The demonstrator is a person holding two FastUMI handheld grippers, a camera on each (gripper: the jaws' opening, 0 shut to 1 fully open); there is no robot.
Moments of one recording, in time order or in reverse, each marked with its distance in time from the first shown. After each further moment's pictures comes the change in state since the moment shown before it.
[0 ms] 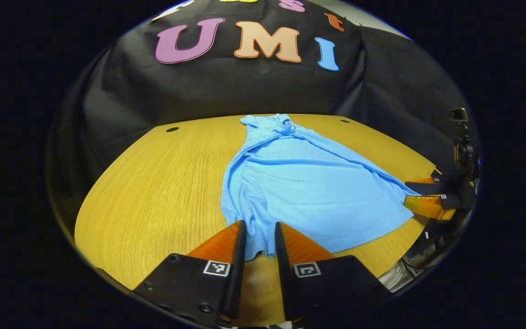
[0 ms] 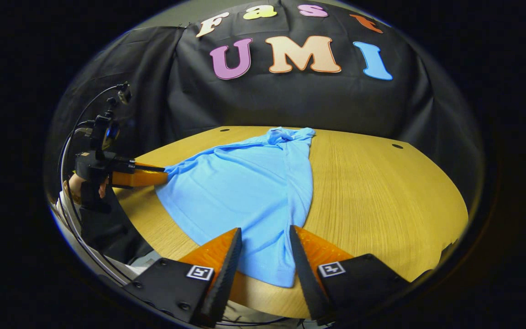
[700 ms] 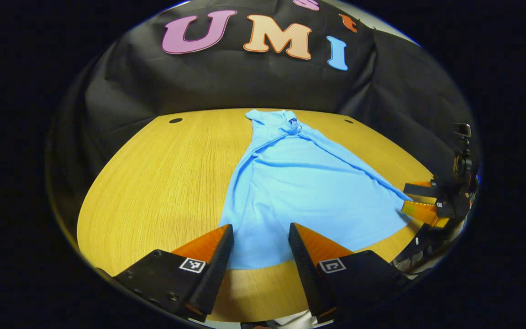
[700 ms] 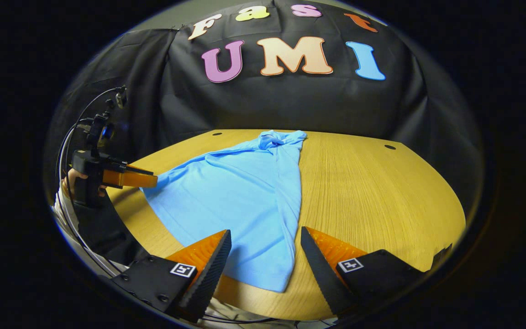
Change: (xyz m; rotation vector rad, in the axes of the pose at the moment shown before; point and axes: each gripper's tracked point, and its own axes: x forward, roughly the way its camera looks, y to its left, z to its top) left arm -0.013 0.014 0.000 -0.070 0.088 0.010; right arm -0.008 -0.025 0.007 0.031 0.007 -0.071
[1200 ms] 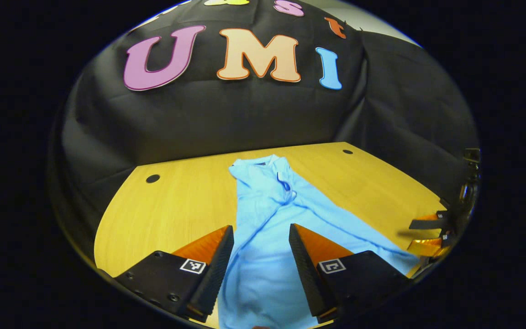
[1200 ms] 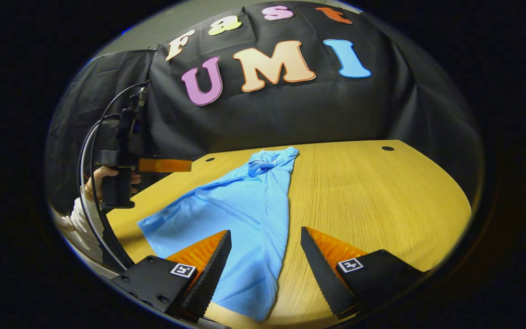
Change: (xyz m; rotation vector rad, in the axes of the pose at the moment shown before) left arm 0.050 -0.020 0.136 0.072 -0.151 -0.024; right arm 0.022 -0.016 0.057 0.116 -0.074 0.042
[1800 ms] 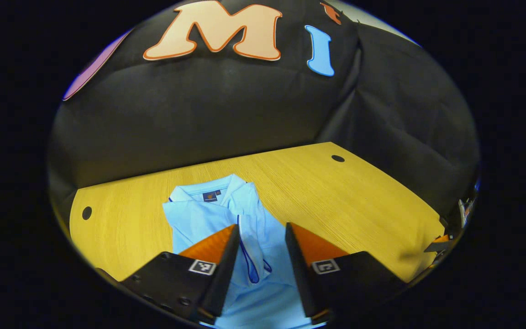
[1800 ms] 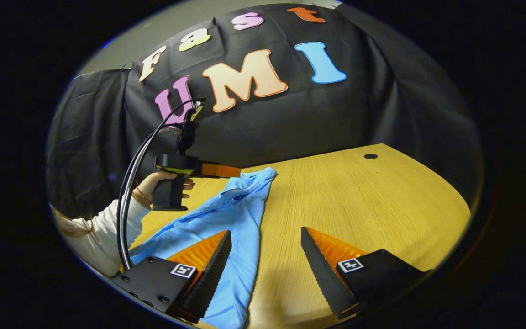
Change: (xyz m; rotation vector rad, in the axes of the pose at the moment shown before) left arm 0.213 -0.063 0.112 0.034 0.044 -0.177; right arm 0.029 -0.058 0.066 0.122 -0.091 -0.070
